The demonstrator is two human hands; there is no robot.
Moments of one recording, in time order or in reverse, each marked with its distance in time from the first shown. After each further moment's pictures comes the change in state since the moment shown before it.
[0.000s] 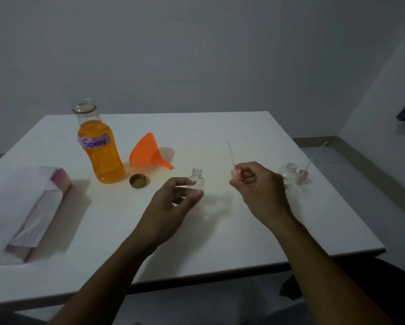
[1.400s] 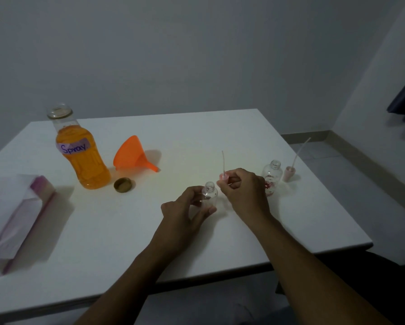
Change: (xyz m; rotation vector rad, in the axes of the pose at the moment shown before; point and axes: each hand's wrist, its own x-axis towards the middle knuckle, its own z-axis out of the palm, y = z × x) left_hand 0.009 -0.014 0.058 0.295 0.003 0.152; right_hand 0.007 0.033 0.018 -0.056 0.049 0.087
